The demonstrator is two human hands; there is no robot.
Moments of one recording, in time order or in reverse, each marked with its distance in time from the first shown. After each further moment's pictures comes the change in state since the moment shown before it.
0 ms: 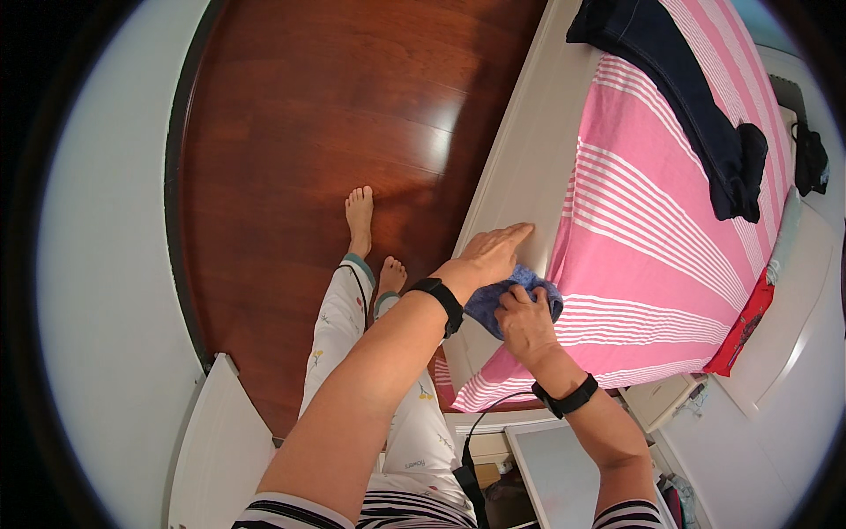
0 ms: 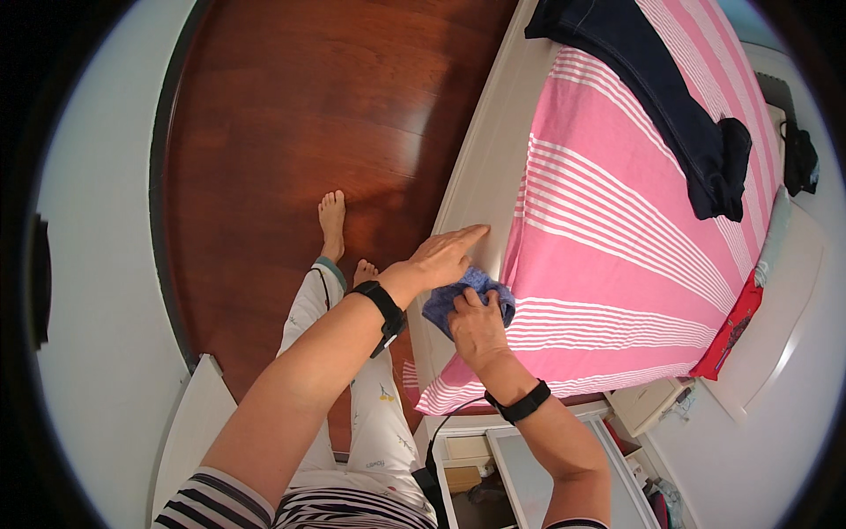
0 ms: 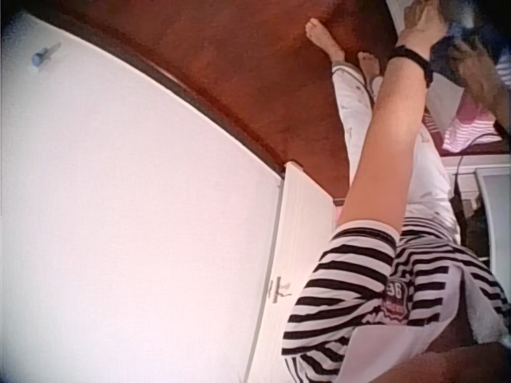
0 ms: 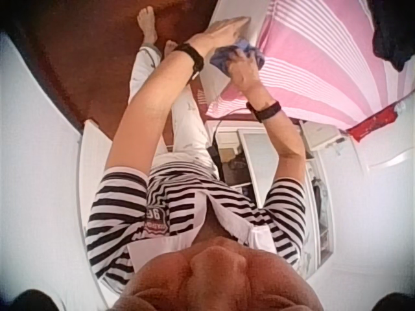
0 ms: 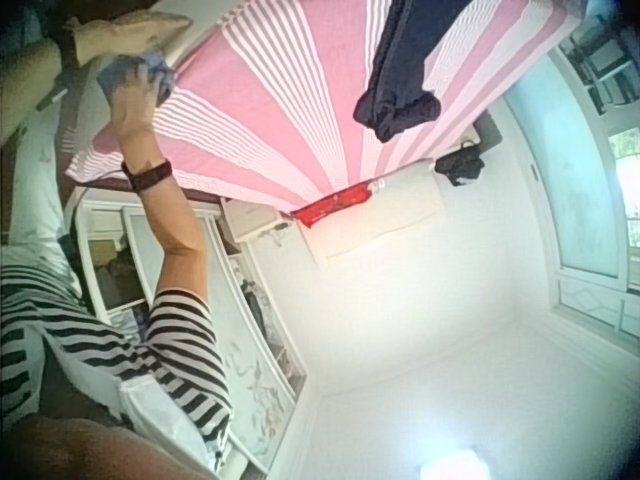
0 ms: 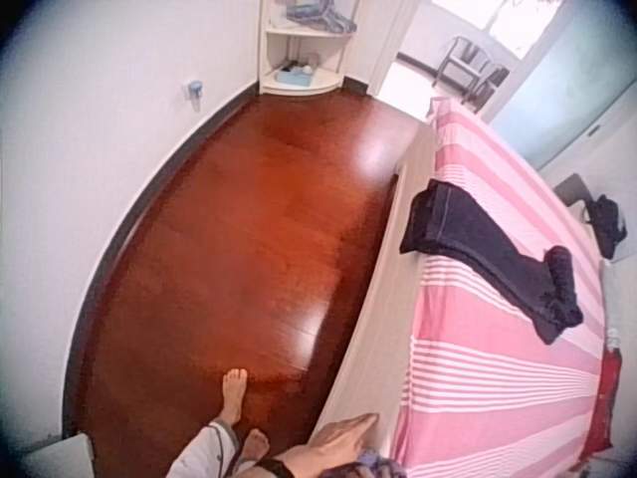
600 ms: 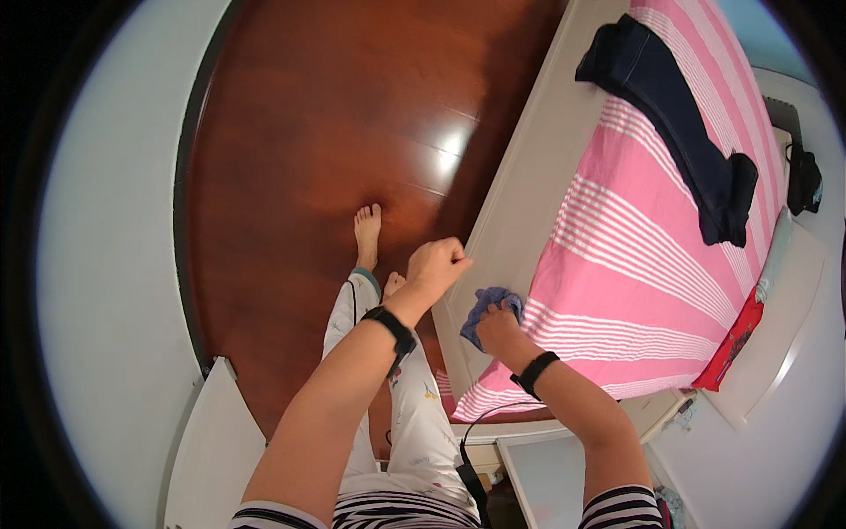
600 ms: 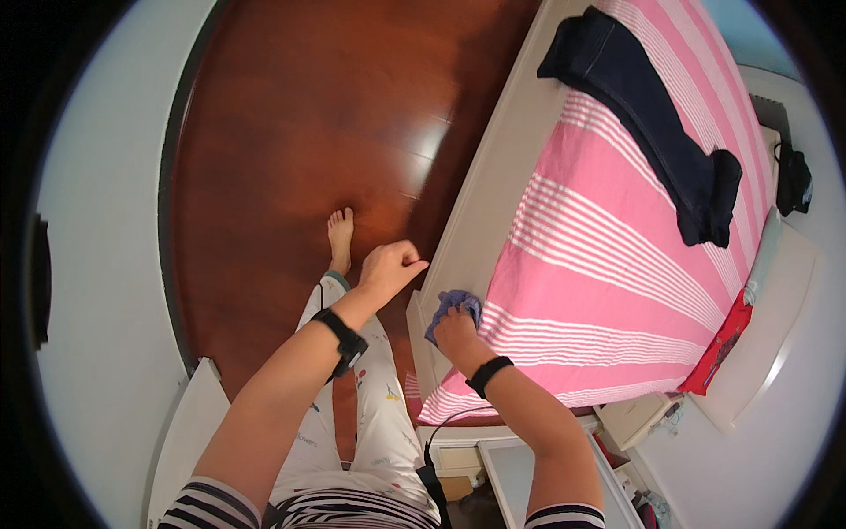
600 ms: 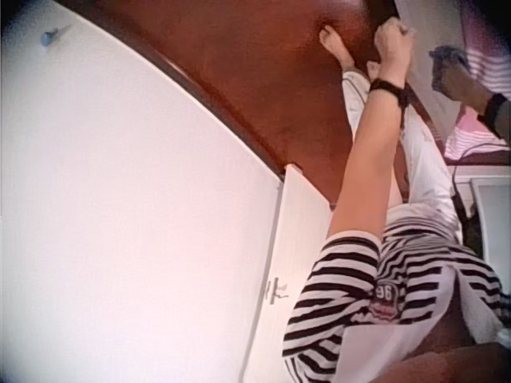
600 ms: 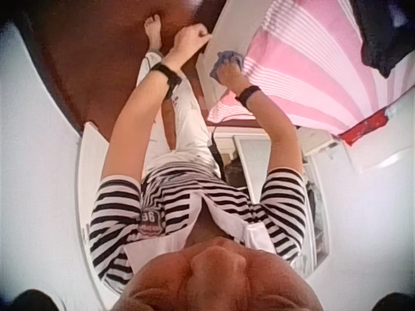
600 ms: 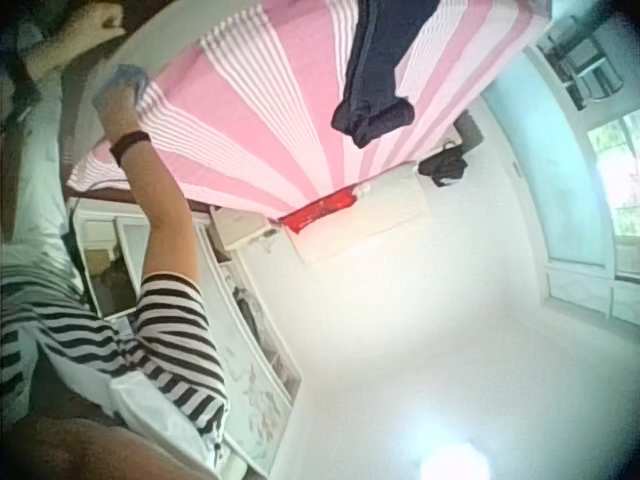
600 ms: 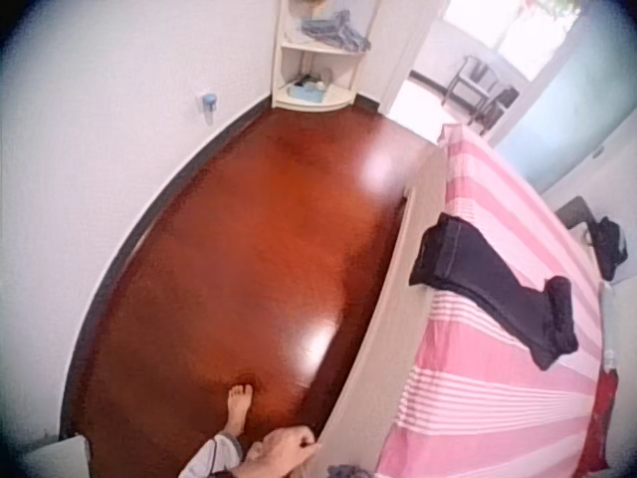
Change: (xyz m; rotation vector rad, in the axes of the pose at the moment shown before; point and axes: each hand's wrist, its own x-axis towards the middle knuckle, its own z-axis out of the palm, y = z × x) left_hand -0.054 -0.037 -0.055 -0.086 0.437 -0.245; right_hand 0.044 -0.008 0.041 -0.266 -0.325 -0.127
